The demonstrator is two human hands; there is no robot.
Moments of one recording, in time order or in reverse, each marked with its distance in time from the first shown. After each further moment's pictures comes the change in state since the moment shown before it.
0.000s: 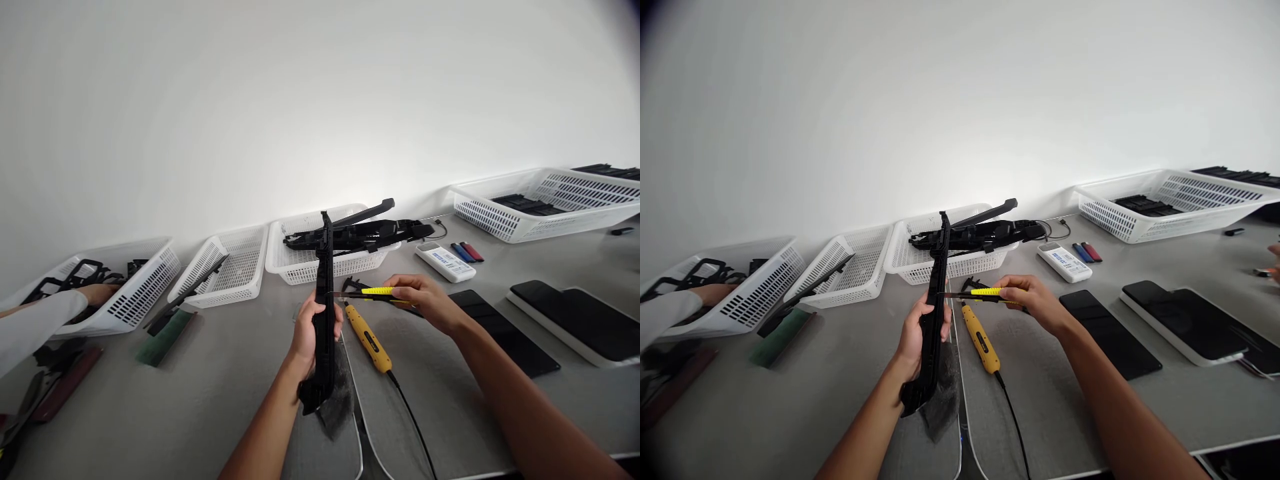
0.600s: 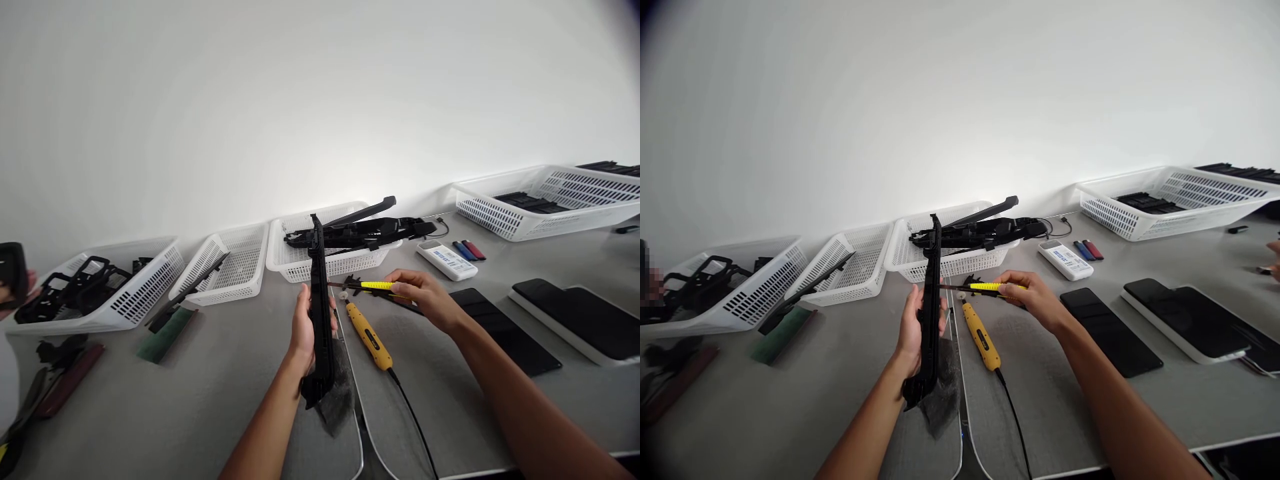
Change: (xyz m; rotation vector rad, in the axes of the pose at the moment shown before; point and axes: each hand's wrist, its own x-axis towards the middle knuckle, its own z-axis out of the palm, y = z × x) left_hand 0.003 -0.002 -0.004 -0.013 0.167 -0.061; right_hand -0.002 0.000 0.002 -0.051 0.016 -0.031
